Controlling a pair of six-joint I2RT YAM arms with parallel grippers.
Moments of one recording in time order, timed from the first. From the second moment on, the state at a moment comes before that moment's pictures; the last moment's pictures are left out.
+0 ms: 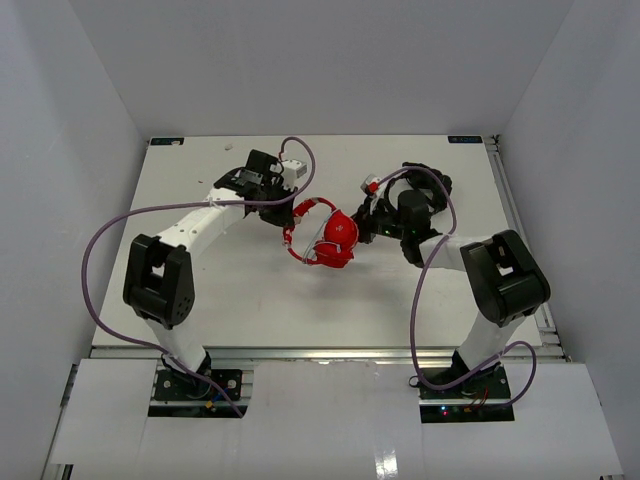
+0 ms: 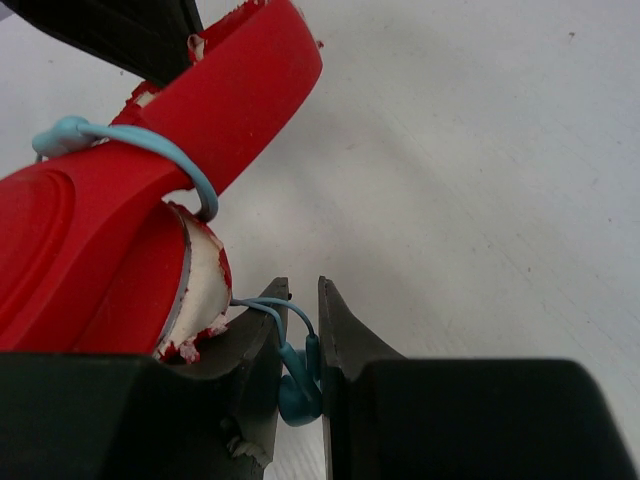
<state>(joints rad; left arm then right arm) -0.41 1.74 1.40 -0.60 0.27 0.03 0.42 1.73 0.78 0.70 -0.72 0.05</state>
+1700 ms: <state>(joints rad) -0.40 1.93 1.40 -0.58 0.12 0.11 0.41 1.87 0.84 0.52 -0.62 0.01</state>
